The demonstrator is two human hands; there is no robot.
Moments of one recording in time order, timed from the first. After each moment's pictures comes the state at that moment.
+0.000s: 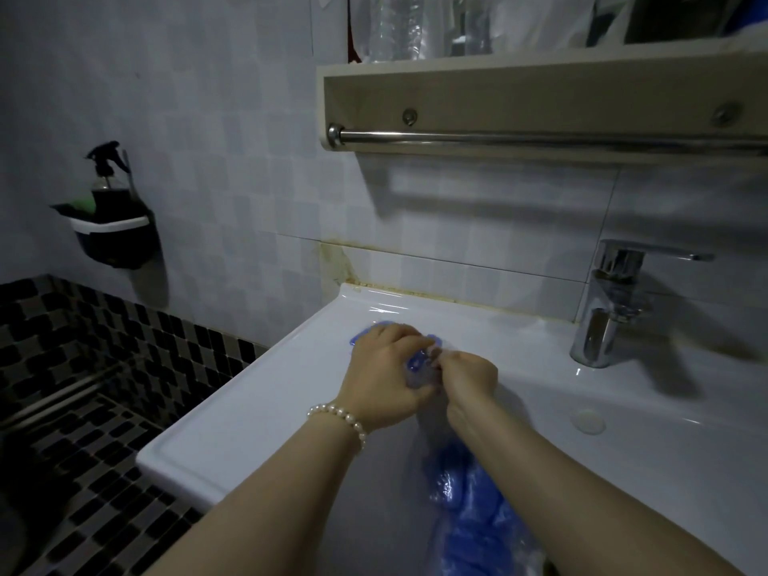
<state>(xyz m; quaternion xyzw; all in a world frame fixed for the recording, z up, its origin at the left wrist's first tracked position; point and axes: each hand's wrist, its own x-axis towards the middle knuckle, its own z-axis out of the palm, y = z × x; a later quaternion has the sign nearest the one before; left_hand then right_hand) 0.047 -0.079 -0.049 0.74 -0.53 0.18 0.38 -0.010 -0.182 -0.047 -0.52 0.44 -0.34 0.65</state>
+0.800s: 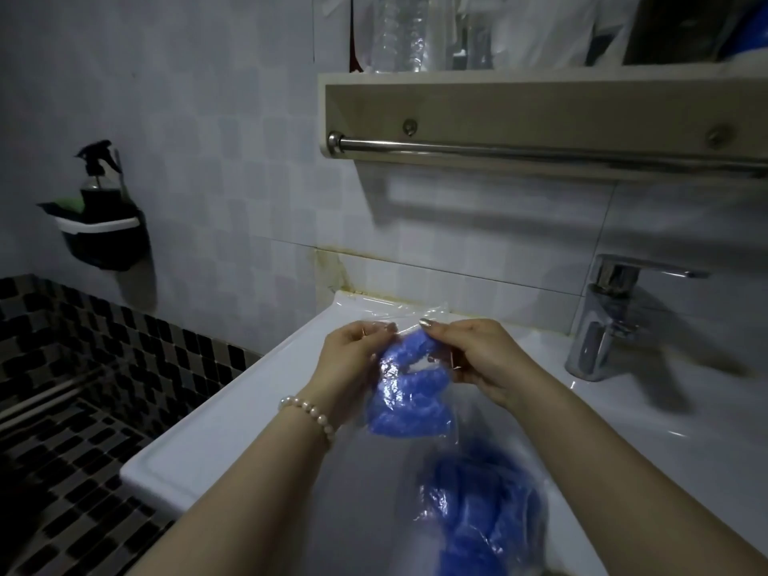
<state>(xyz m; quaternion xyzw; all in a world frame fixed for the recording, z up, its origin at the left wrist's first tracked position) 0.048 -0.062 -0.006 0.55 -0.20 -0.28 0.77 -0.043 -0.191 0.017 -0.73 0.23 -0.19 0.61</state>
